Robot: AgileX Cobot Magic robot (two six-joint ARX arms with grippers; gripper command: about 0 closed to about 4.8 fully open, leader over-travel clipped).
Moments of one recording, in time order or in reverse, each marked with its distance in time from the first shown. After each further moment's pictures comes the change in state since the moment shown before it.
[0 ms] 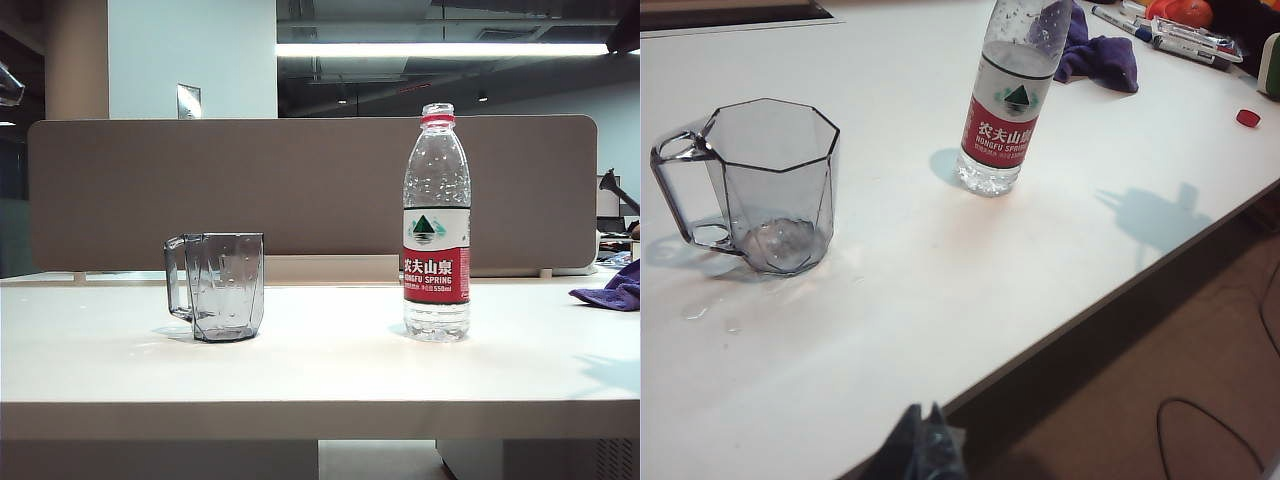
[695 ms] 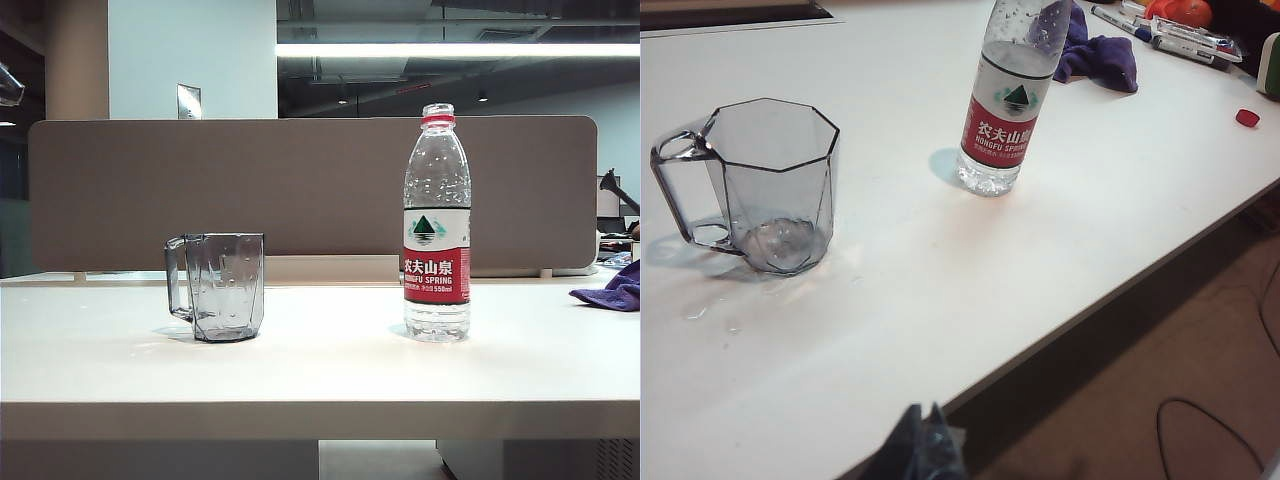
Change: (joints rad) left arm 0.000 0.000 0.000 0.000 0.000 0.000; right arm -0.100 -0.365 0.305 -0.176 0.024 0.067
